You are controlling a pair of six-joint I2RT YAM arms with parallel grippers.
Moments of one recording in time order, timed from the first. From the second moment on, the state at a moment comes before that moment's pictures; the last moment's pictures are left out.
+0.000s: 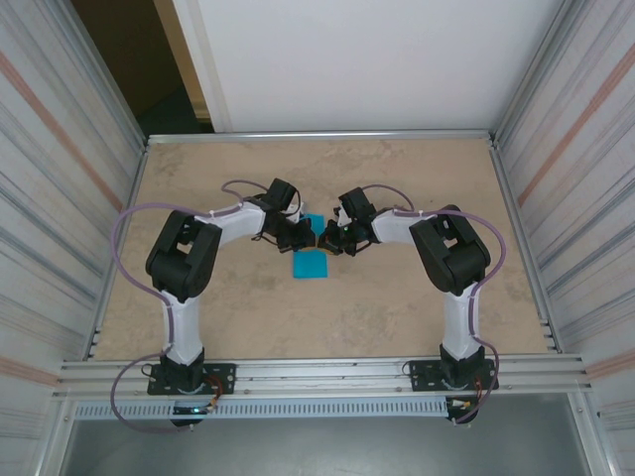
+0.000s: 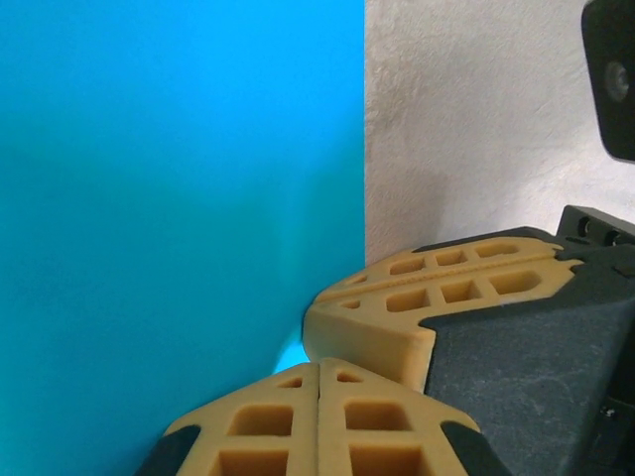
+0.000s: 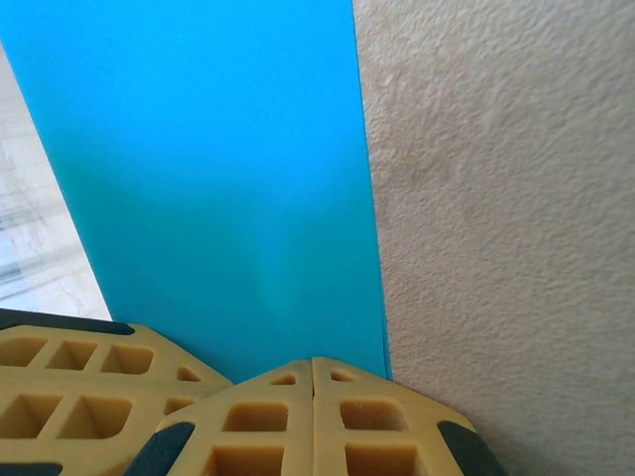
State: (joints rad) left arm -0.50 1.99 1.27 -0.44 0.53 -0.58; right arm 0.55 2.04 1.18 -0.16 -0.52 0.85
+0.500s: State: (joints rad) left arm -0.40 2.01 1.24 -0.45 0.58 -0.49; right arm 0.54 2.05 1.22 -0.23 -0.52 0.79
